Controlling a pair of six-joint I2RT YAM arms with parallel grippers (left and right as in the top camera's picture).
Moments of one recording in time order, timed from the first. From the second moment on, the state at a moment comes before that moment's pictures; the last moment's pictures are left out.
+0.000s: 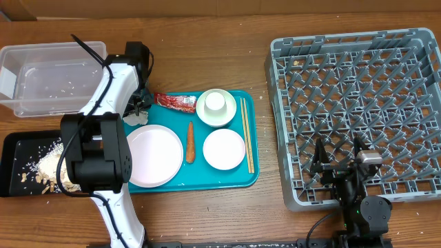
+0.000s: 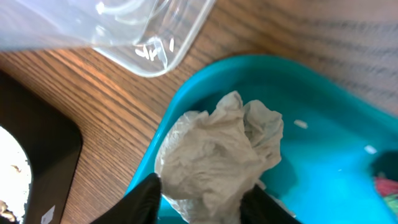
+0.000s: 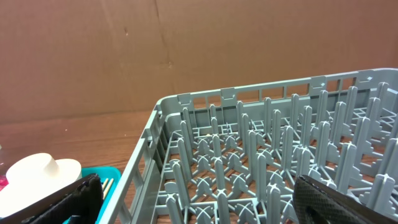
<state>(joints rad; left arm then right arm) -0.01 2.12 1.60 -1.04 -0.37 -0.54 0.04 0.01 0.02 -0.03 -0.04 0.15</state>
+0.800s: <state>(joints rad) -0.03 2.12 1.96 -1.35 -0.35 -0.54 0.04 0.01 0.02 -0.04 -0.04 0.15</state>
